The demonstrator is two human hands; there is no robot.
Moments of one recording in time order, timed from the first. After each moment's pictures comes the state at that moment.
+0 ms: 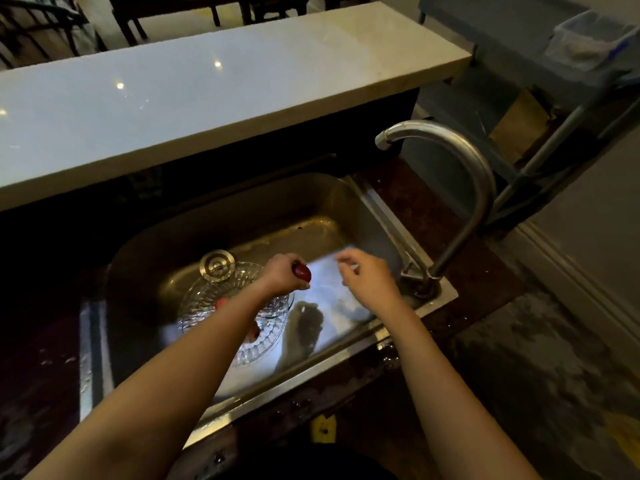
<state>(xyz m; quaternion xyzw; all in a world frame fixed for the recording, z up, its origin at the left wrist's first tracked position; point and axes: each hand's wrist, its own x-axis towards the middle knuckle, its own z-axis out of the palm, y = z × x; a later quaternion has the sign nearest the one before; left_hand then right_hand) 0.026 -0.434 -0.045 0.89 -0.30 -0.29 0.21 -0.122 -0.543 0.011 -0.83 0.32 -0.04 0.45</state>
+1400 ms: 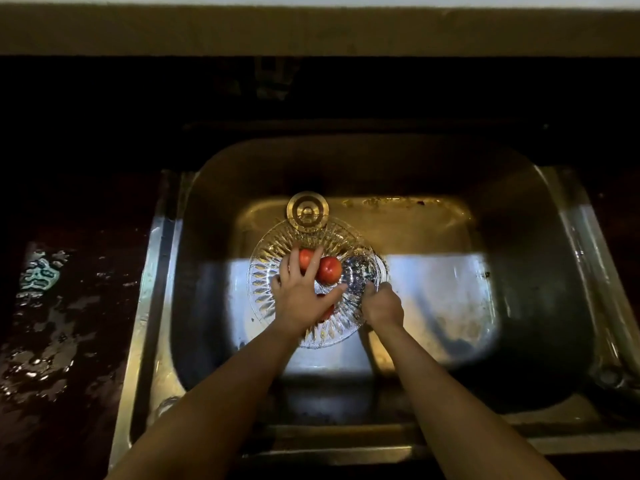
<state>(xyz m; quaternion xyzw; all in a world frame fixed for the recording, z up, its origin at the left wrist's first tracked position) 0.045 -0.306 -0.209 0.96 -0.08 -0.17 0.22 0.009 -0.446 -0.190 -0.81 0.44 0.21 0.32</state>
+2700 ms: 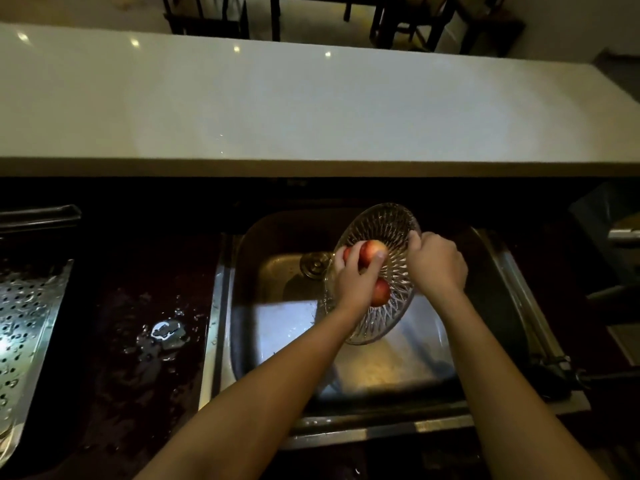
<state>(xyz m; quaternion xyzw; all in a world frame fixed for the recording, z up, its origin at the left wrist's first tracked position) 0.057 -0.353 -0.022 0.77 0.01 -0.20 0.61 0.035 -0.451 0.052 -0.93 0.31 -0.09 0.16</state>
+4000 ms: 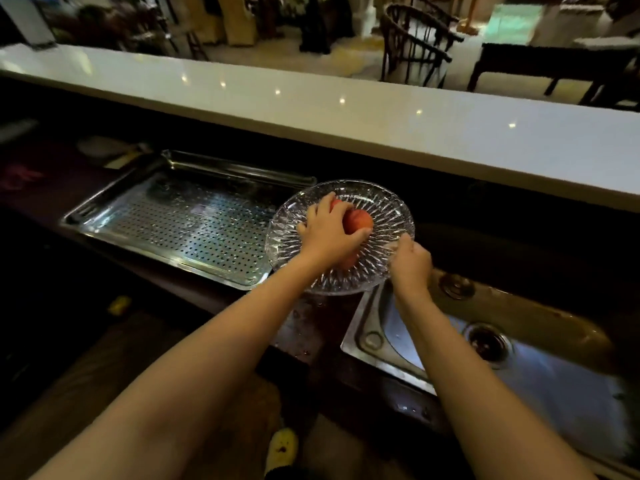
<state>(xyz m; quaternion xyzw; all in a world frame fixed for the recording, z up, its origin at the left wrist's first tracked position) 0.003 -0.065 0.084 0.96 0.05 0.08 0.27 -0.004 -0.197 0.053 -0.75 0.16 -0.03 0.64</state>
